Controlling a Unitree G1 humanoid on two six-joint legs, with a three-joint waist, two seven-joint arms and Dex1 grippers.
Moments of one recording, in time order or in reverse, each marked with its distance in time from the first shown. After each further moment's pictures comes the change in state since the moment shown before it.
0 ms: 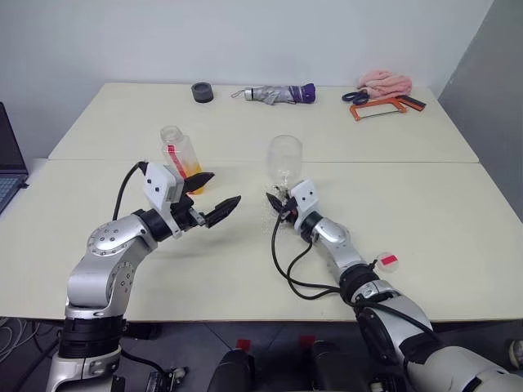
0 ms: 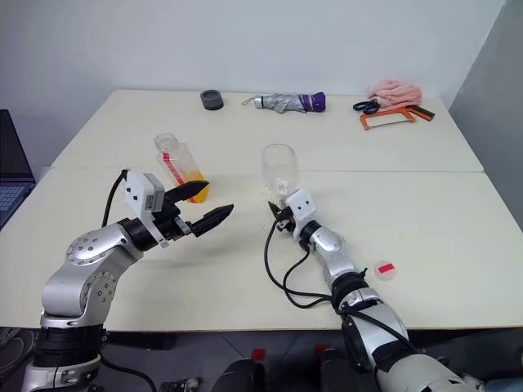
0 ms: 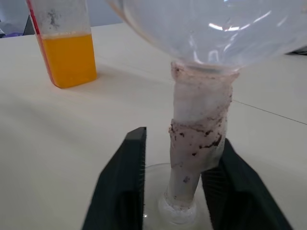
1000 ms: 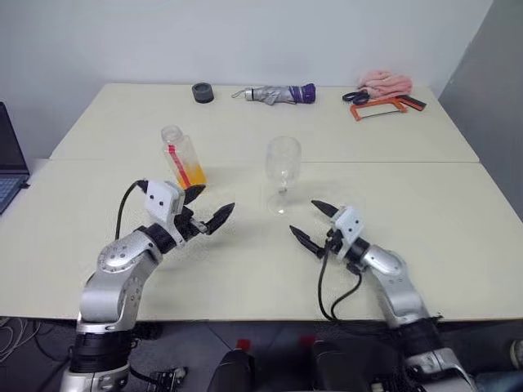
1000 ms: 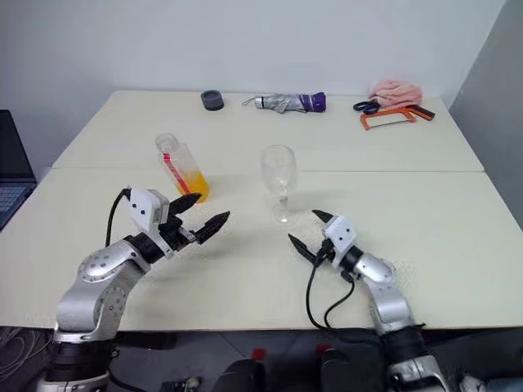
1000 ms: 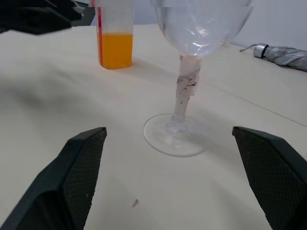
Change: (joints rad) left arm 0.105 -0.122 0.005 0.053 0.139 -0.093 0.238; right arm 0.577 -0.313 0.071 -1.085 0.138 0.435 0.238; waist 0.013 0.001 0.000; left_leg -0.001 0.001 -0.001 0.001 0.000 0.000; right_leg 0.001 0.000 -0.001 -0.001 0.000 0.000
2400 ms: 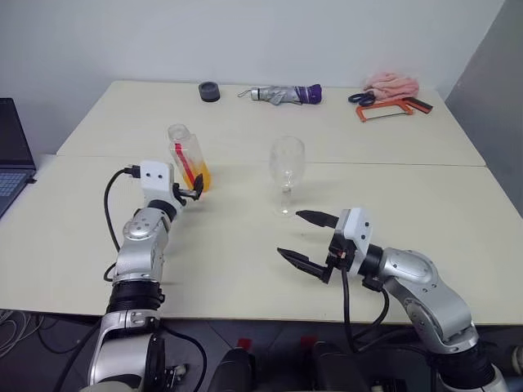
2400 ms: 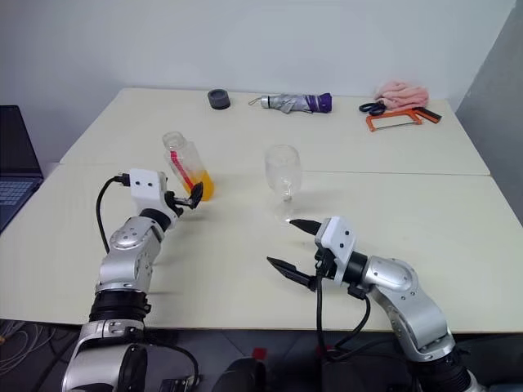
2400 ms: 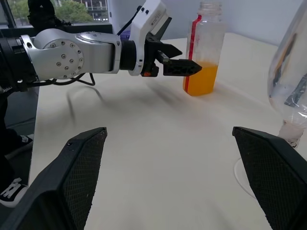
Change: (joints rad) left arm -0.351 -0.059 0.032 0.534 0.179 -0.157 0.261; right arm 0.048 -0.149 0.075 -0.467 0.199 0.428 0.034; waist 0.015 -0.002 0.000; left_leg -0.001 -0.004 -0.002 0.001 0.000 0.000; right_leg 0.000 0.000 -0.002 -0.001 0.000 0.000
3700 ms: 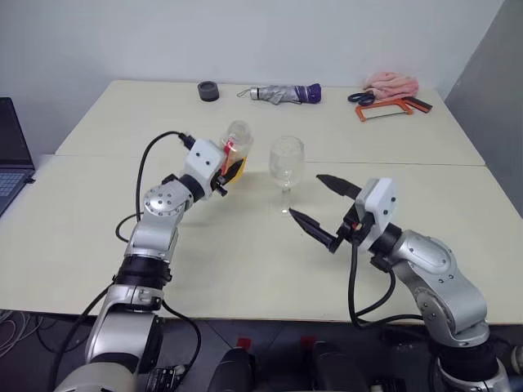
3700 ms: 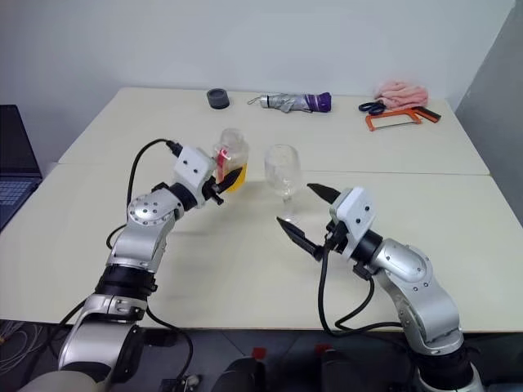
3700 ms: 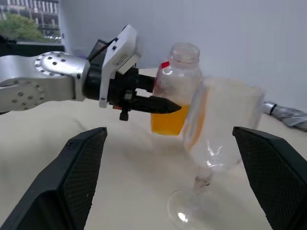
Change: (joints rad) left arm -0.185 0.073 -0.249 0.004 0.179 -0.226 -0.292; right arm -0.095 0.055 -0.103 -0.097 0.003 0.052 -0.194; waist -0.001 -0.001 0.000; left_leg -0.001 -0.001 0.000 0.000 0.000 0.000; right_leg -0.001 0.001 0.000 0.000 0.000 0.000
